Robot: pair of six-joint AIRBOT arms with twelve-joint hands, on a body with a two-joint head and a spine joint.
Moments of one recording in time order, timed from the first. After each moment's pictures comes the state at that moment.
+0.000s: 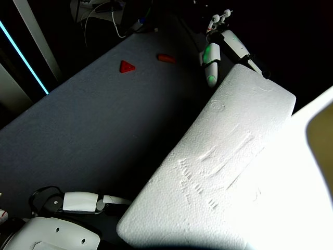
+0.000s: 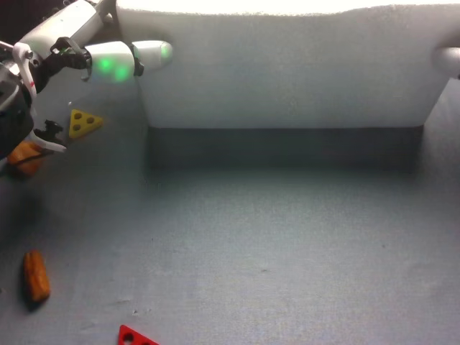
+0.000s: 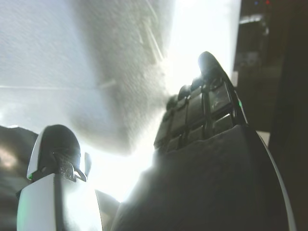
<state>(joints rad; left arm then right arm) 0.54 -1.24 1.58 -0.22 -0.64 0.38 -0.47 -1.04 1.38 0.48 0.66 -0.80</state>
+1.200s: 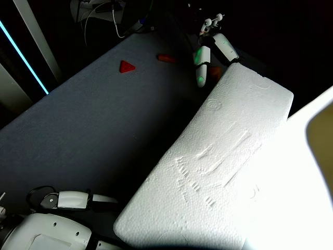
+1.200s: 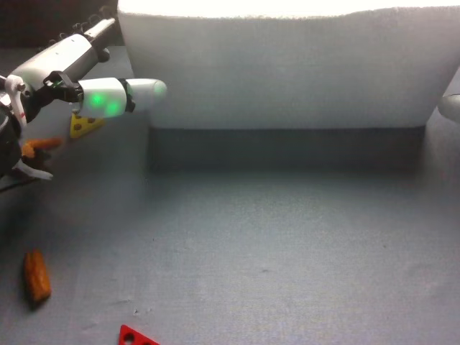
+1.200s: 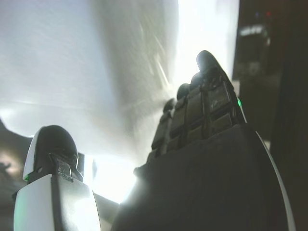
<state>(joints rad) 0.63 -1.20 1.52 -0.24 -0.66 0.40 -0.58 -1.01 1.33 0.53 0.64 -0.83</state>
